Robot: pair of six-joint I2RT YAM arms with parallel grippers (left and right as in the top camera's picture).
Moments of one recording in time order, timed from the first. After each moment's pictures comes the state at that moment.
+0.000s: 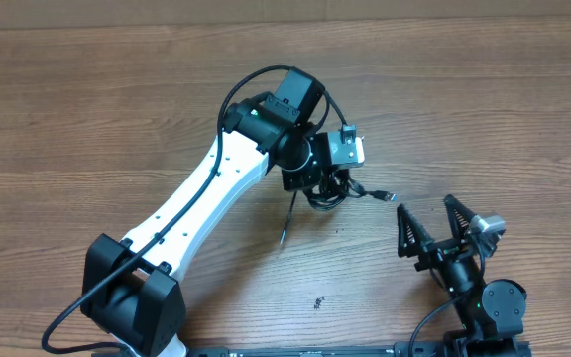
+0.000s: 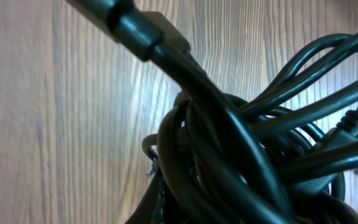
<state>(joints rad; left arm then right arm) -0.58 1.80 1.59 -0.98 0.34 0.84 0.10 0.01 0.02 -0.01 -0.23 0.36</state>
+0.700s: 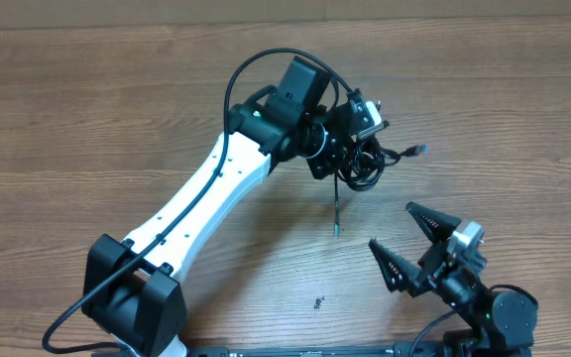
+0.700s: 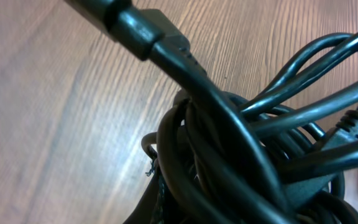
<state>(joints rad) -0.60 1.80 1.59 -0.75 0.49 0.38 0.10 0.01 0.07 0.10 -0.68 0.34</state>
